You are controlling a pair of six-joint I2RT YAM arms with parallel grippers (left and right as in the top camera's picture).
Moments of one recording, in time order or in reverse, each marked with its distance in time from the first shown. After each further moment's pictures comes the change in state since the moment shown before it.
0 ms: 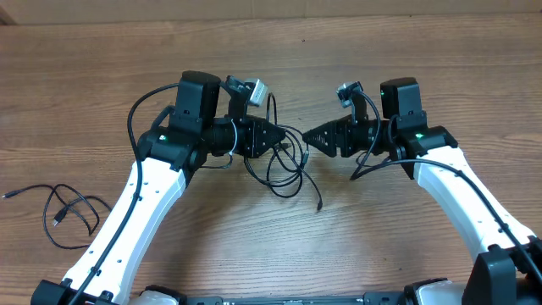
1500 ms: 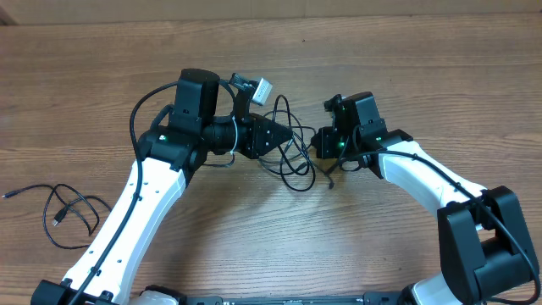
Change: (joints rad) left arm 0.000 0.000 0.000 0.052 0.120 0.007; right arm 0.118 0.201 -0.046 0.120 0.526 0.235
